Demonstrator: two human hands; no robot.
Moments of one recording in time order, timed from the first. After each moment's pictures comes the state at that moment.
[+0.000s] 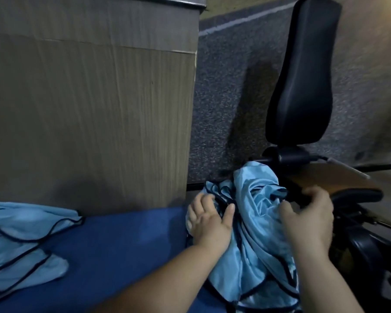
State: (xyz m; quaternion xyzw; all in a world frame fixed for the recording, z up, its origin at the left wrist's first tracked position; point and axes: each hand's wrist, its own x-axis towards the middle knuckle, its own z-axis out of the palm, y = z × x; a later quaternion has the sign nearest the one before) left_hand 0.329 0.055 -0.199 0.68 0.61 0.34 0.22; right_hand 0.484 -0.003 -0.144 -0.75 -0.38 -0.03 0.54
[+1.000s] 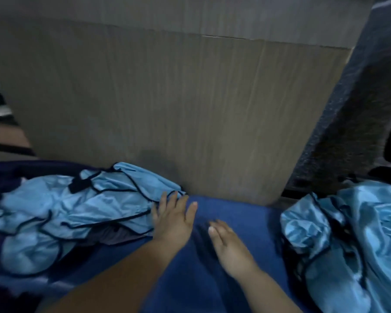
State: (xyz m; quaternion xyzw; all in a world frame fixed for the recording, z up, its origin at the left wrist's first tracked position) left_hand 0.033 0.029 -0.233 0.59 0.78 0.21 0.09; right_hand 0.197 0.030 -0.253 -0.52 -0.78 0.29 0.20
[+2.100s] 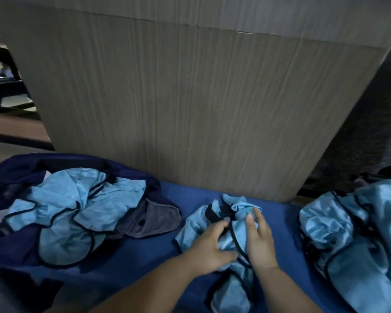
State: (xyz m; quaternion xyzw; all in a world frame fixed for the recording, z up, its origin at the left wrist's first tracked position) left_hand 0.031 -0.016 -0.263 0.65 0.52 0.34 0.43; right_hand 0.179 0.025 -0.265 -0.60 -0.57 0.35 0.43
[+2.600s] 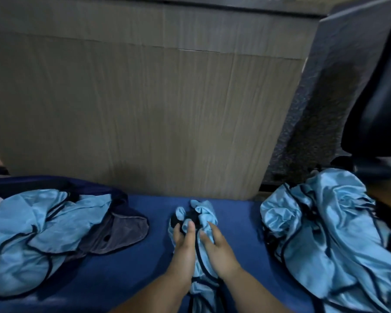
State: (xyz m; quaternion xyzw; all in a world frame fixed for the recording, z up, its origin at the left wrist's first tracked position) left_hand 0.088 -0.021 -0.260 0.30 0.55 0.55 0.56; right_hand 0.187 0.002 -0.257 -0.59 -0.61 0.45 0.29
